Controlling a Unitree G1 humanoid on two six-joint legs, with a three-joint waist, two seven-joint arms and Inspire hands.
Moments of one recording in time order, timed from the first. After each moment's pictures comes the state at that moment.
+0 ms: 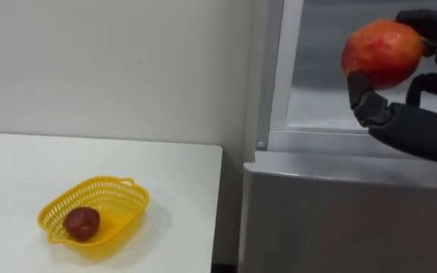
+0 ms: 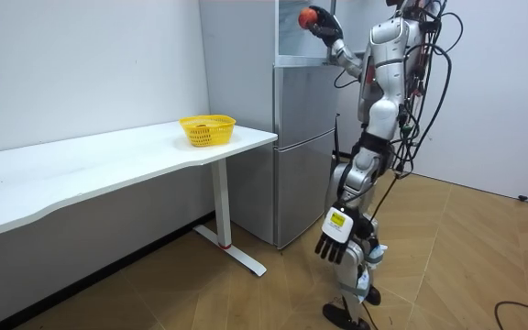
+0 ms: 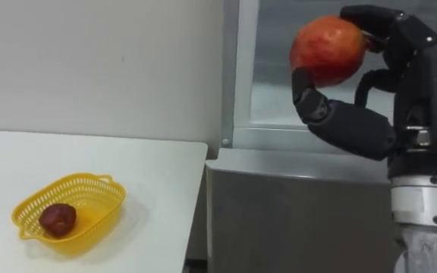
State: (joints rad) left arm 0.31 0.23 0.03 1.11 0.19 0.03 -0.03; right arm -0.24 -0.47 -0.04 -0.39 0.00 -0.15 -0.35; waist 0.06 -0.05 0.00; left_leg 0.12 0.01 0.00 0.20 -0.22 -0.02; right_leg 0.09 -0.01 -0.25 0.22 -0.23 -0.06
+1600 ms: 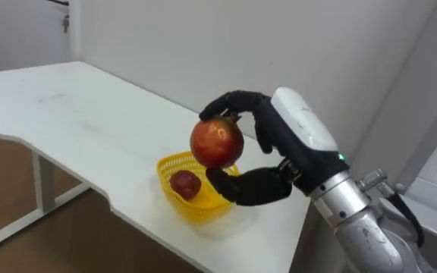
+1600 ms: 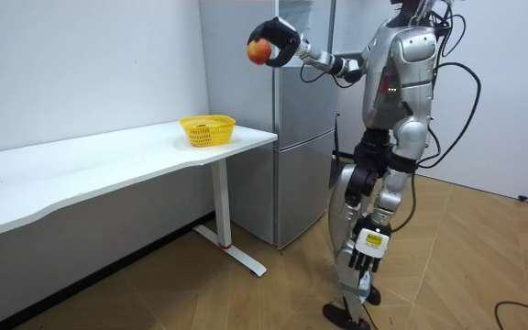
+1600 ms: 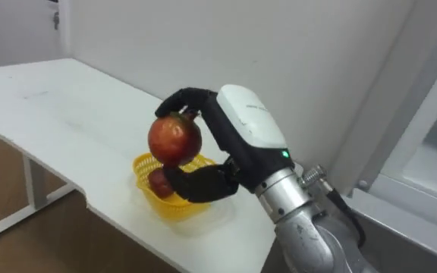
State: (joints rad) left arm 0.21 0.36 0.04 1.19 0.17 0.02 -0.14; right arm -0.53 -0.47 0.38 0.04 -0.40 -0.13 -0.10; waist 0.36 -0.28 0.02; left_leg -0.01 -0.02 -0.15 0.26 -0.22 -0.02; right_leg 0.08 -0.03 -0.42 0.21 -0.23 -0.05
